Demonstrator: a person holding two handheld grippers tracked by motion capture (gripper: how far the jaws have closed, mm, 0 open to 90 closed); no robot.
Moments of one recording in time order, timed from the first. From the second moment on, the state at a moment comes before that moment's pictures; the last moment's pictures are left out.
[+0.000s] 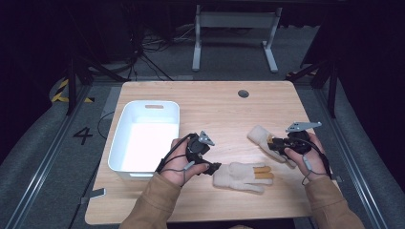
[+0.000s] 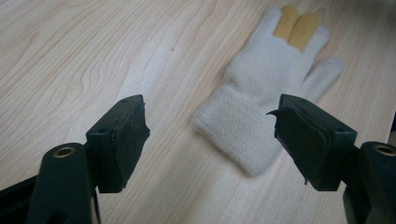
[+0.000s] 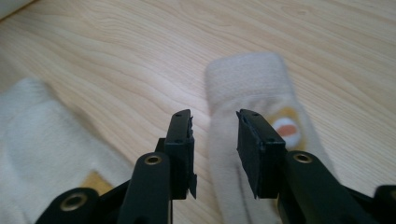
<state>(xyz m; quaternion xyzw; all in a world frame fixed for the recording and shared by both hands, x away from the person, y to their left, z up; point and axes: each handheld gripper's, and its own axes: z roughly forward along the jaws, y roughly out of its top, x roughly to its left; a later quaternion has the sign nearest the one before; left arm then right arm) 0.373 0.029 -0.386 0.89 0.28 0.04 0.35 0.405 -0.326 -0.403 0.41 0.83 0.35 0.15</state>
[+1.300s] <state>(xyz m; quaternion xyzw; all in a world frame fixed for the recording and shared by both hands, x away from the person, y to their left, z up) 0.369 0.036 -0.393 0.89 0.30 0.04 0.34 0.434 -0.345 -0.444 0.45 0.83 0.30 0.17</state>
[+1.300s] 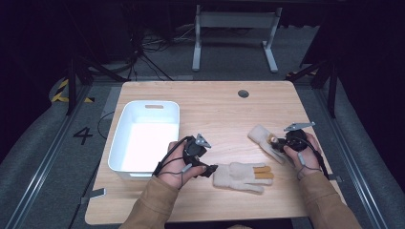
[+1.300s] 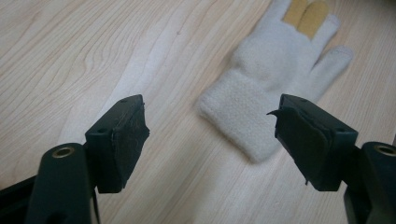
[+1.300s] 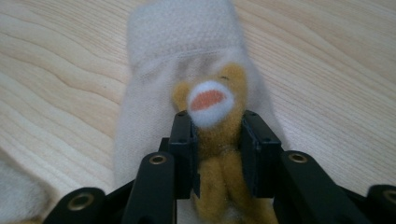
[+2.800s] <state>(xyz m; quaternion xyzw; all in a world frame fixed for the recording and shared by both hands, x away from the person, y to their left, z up) 0.379 0.027 -0.388 0.89 0.28 0.03 0.36 0.389 -0.348 -0.377 0.36 0.83 0.40 0.18</state>
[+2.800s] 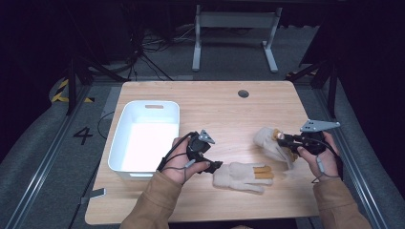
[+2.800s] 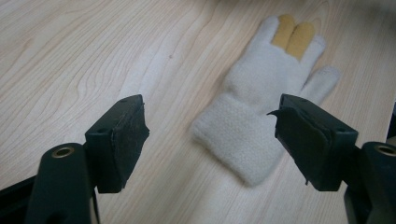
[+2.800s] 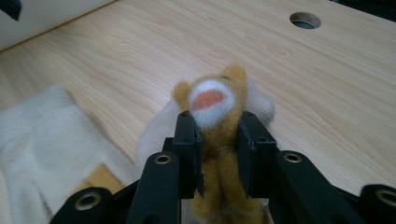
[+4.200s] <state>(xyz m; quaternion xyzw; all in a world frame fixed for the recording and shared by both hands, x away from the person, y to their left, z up) 0.375 0.038 -0.387 0.88 0.29 0.04 0.36 0.377 -0.290 -0.366 0.20 0.88 0.42 0.09</state>
